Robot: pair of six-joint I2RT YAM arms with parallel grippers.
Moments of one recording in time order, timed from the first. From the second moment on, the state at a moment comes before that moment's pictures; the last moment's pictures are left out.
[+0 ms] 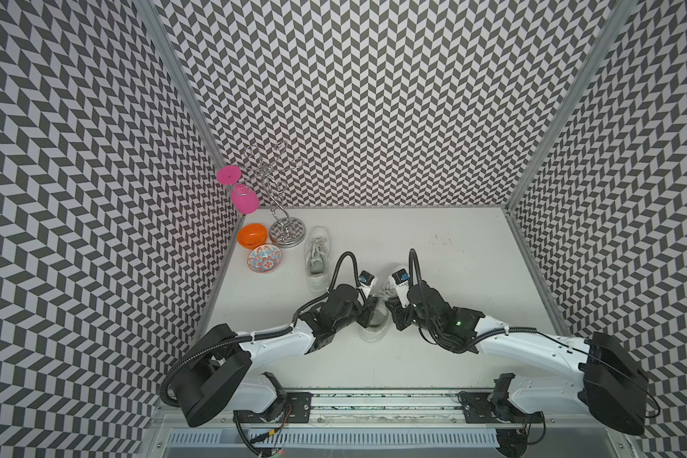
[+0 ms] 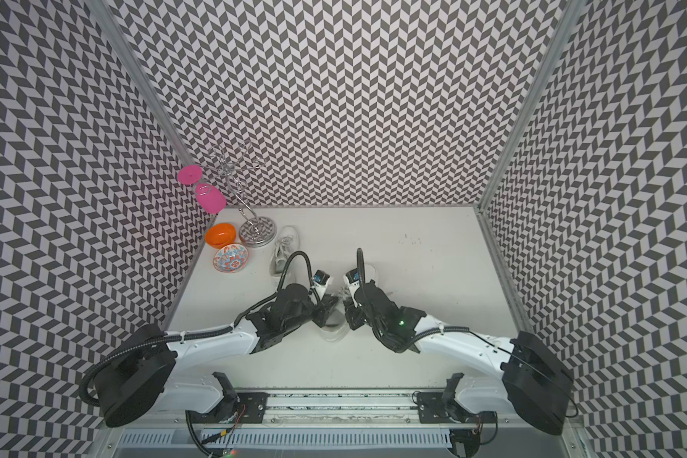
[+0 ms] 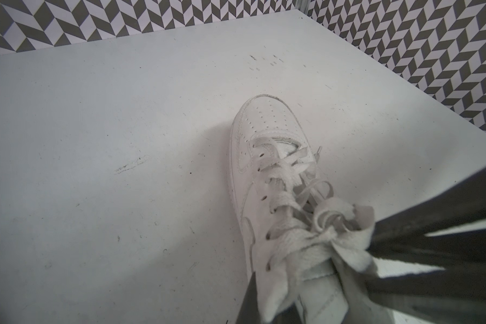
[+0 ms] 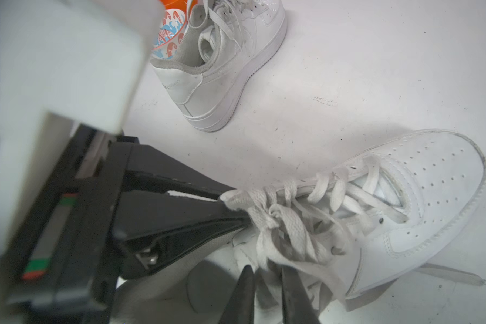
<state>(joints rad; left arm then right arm) -0.82 1.35 0.54 0.31 -0.01 -0.18 0.93 1.29 0.71 -0.07 0.14 0.34</state>
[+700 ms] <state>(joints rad) -0.80 1.35 0.54 0.29 -0.08 -0.23 0.93 1.17 0.68 -0.07 0.17 0.35</state>
